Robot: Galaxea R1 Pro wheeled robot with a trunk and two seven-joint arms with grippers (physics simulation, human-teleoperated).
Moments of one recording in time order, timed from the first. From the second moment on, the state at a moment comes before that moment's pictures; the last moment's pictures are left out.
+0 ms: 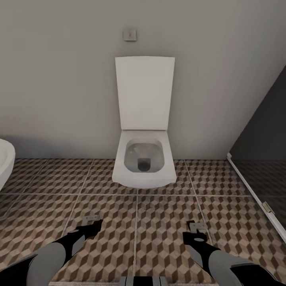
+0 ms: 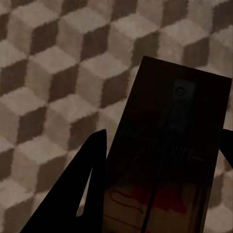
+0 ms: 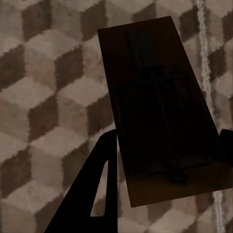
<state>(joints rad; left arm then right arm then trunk) -0.80 0.07 0.37 -0.01 -0.27 -0.04 -0.02 -0.76 0.03 0.08 0.02 -0.07 -0.09 -0.23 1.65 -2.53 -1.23</state>
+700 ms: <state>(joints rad) -0.80 0.06 0.37 -0.05 -0.28 -0.04 0.00 -0.76 0.04 0.08 -0.06 -0.06 -0.14 -0.23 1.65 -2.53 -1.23</state>
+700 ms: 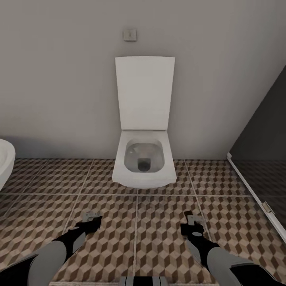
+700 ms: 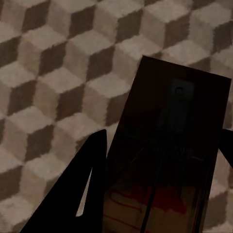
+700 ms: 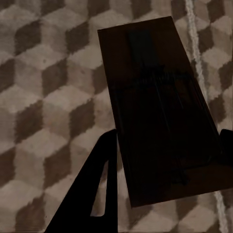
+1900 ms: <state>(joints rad) -0.80 0.00 0.37 -0.27 -0.29 -0.01 -0.01 -0.76 0.05 0.08 -0.15 -0.06 -0.04 -0.23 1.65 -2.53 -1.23</state>
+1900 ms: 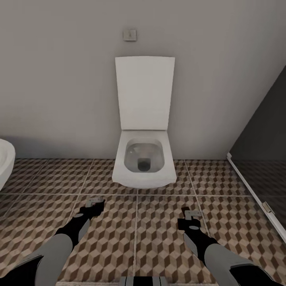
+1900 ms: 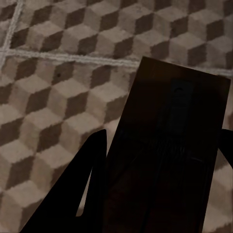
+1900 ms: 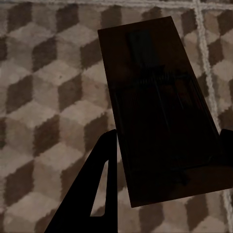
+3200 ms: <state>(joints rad) -0.80 -0.01 0.37 -0.27 -0.29 -0.01 -0.01 -0.76 0.05 0.08 -0.15 -0.06 -0.04 -0.23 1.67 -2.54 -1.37</state>
